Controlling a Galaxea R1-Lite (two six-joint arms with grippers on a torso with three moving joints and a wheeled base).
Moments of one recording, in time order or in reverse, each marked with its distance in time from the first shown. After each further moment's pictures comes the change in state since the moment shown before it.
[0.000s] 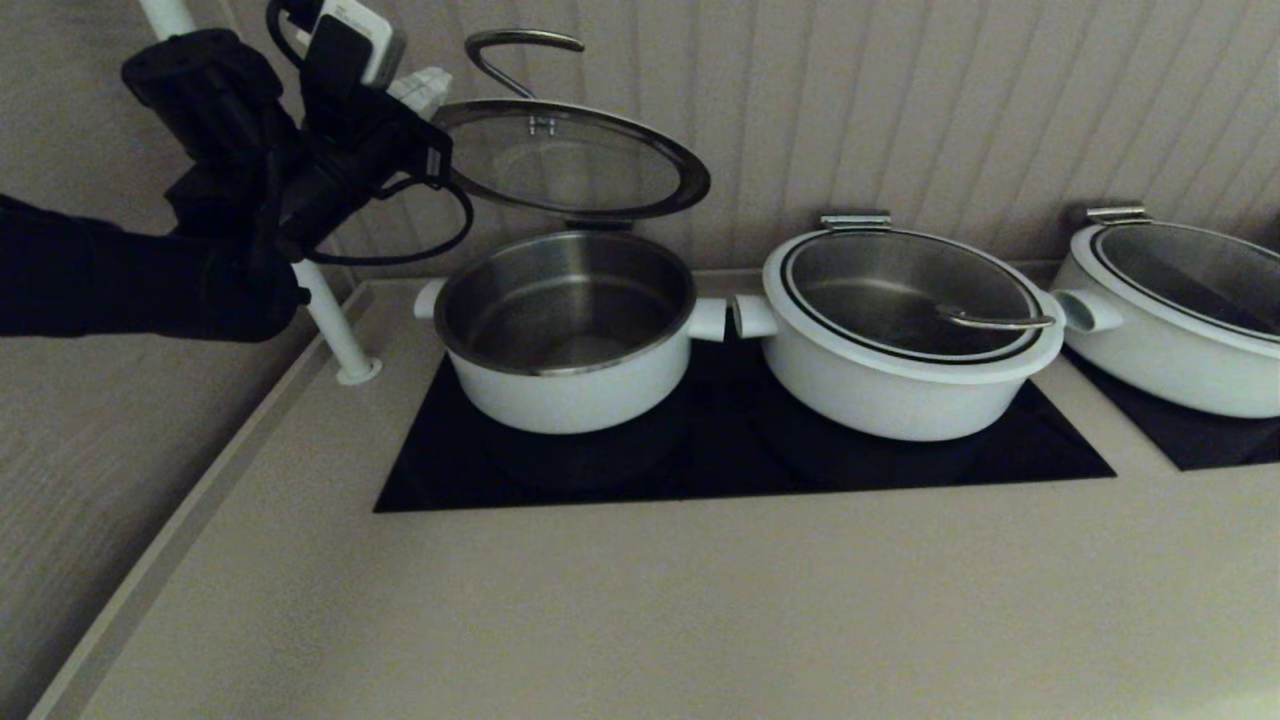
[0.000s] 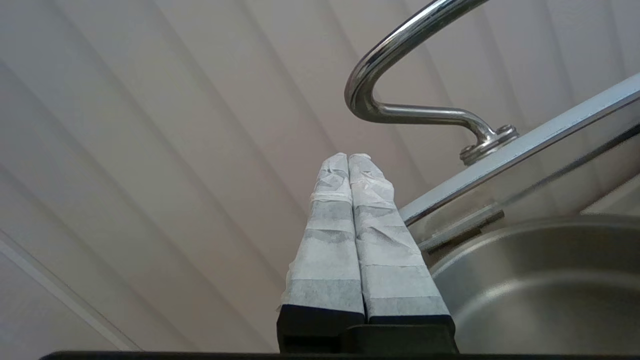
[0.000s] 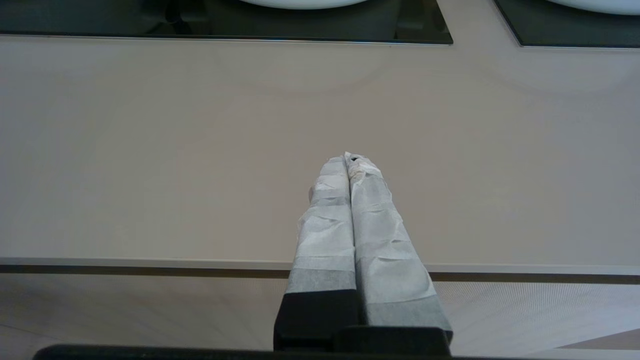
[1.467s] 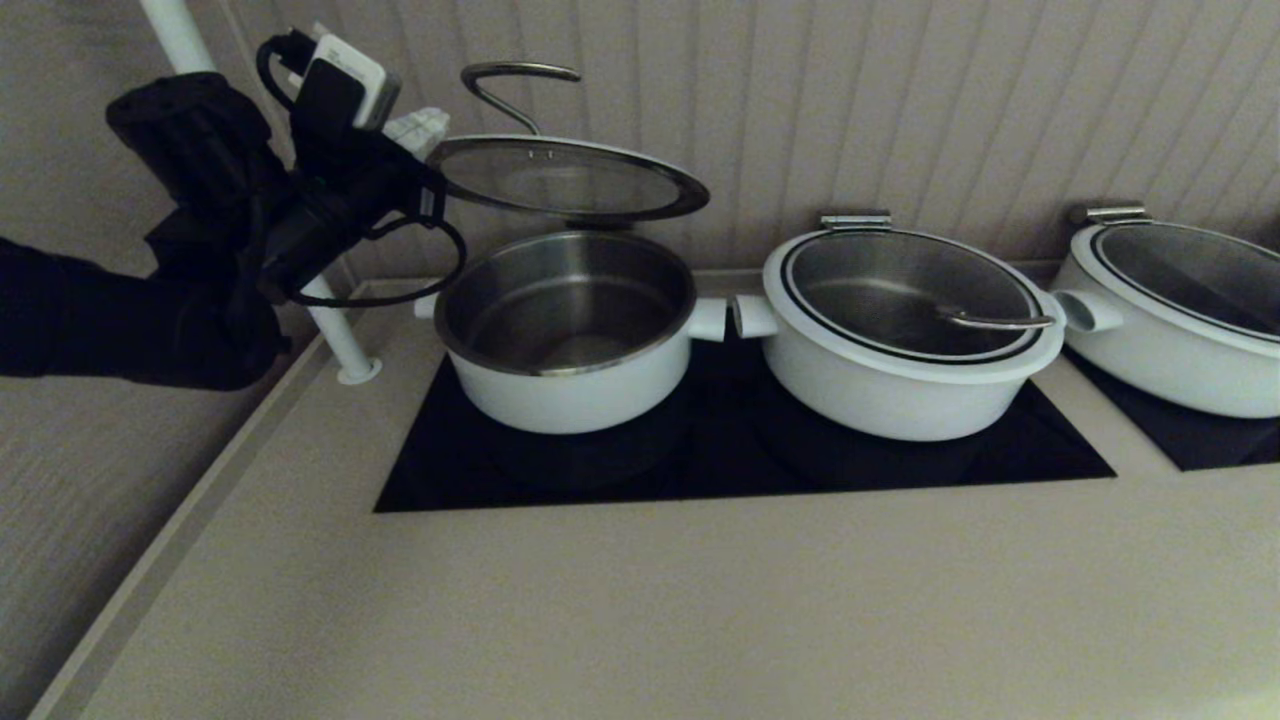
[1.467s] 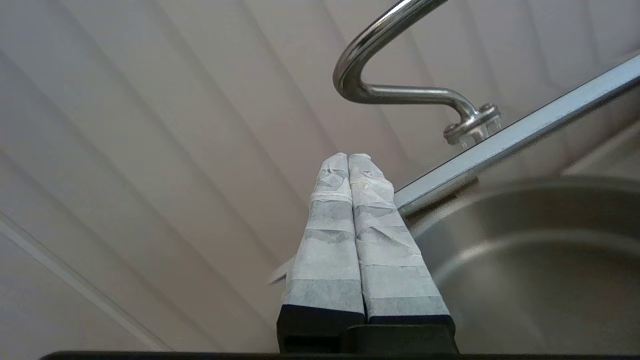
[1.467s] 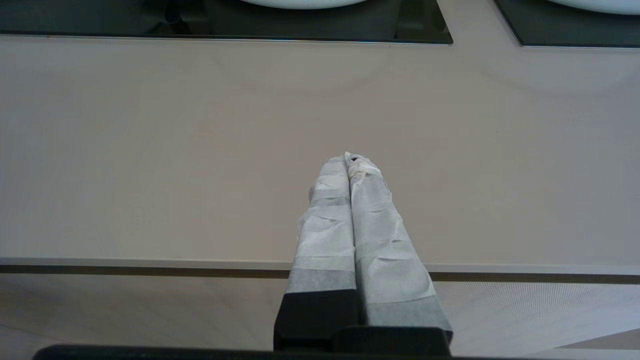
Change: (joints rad) left arm -0.001 -0.067 0.205 -0.078 -0.004 -0.001; right arm 0.000 0.000 0.000 0.000 0.000 0.000
